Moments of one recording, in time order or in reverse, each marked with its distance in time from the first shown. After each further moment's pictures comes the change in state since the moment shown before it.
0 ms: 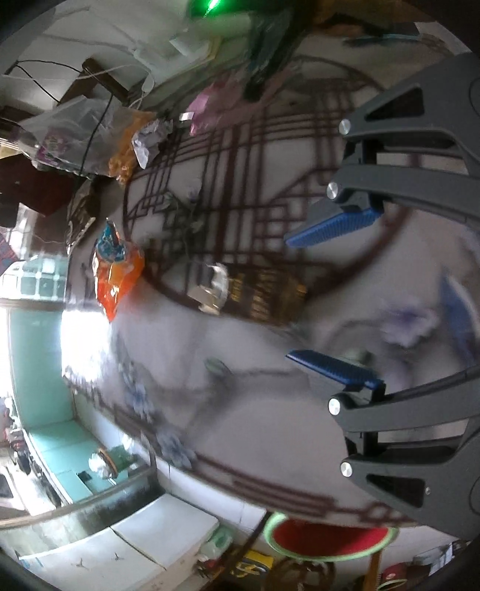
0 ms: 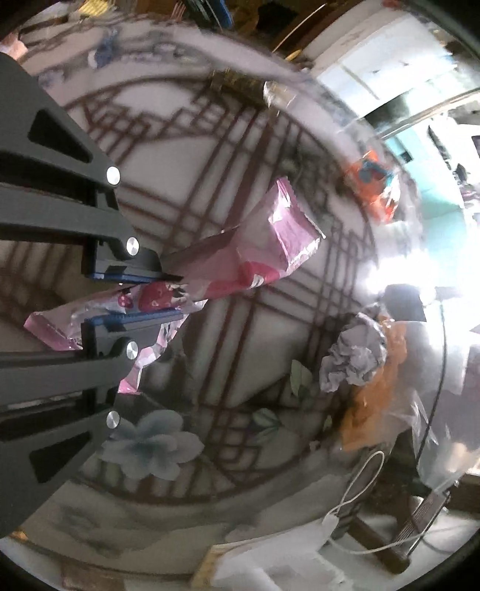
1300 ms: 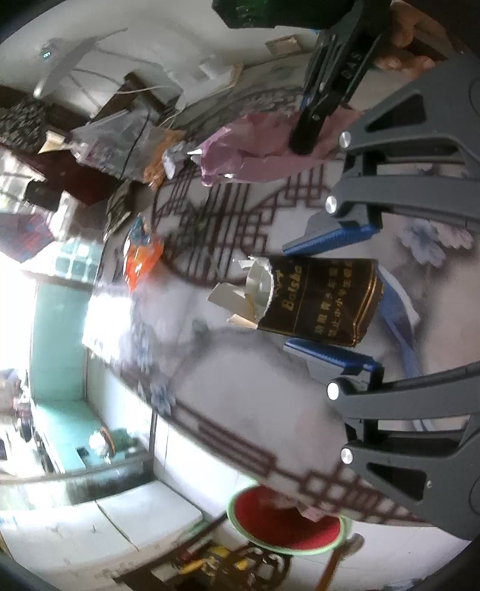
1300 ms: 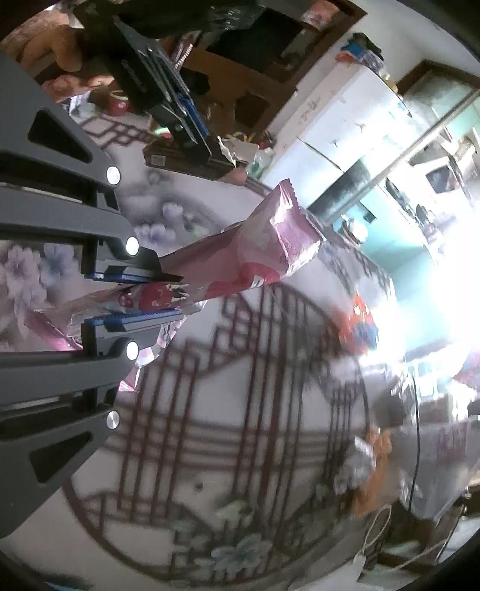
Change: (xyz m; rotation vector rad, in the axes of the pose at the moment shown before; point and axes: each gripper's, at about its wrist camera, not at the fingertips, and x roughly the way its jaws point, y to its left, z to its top) left arm -0.099 0.043 -0.070 -0.134 -0.131 -0.028; right arm -0.070 0.149 -0.043 0.076 -0.066 0.306
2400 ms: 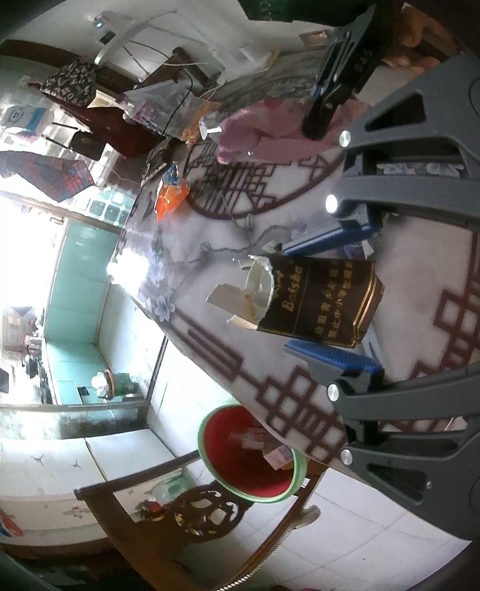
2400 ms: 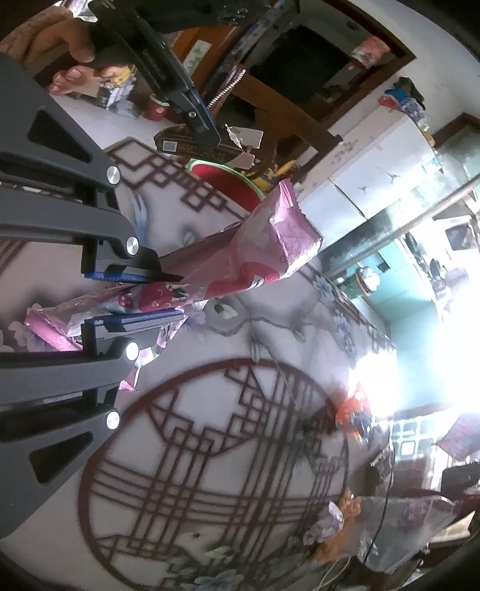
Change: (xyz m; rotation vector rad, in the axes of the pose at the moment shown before) left arm -0.069 0.063 -0.043 -0.140 -0.087 0.101; right arm -0.011 0.066 -0.032 -0.142 -0.013 0.046
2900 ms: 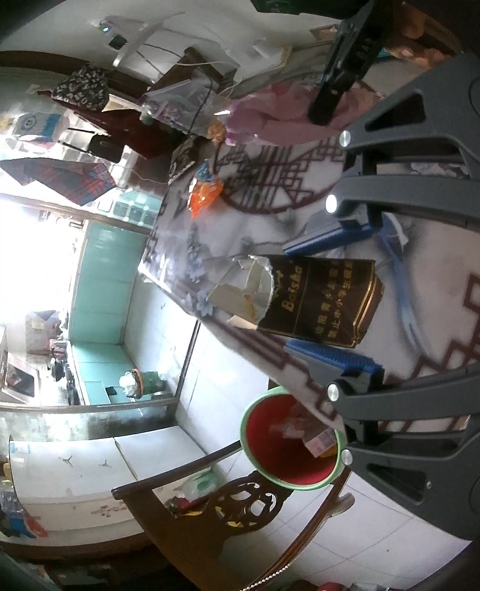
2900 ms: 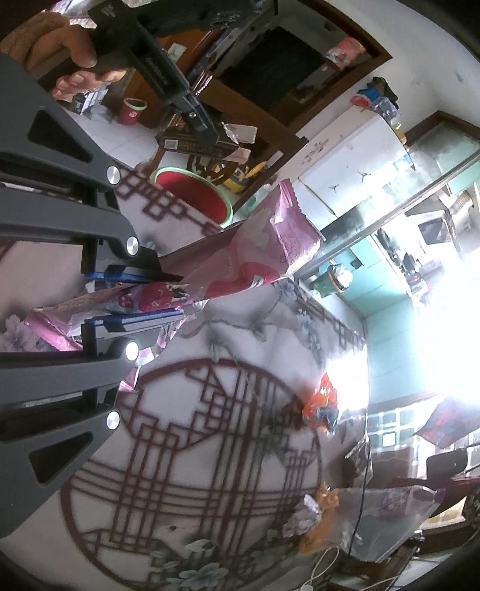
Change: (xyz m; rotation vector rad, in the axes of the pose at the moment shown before) left arm -0.013 0.015 0.038 0.024 -0.098 0.022; right arm -0.009 0.016 0.030 0.014 -0.077 0.018
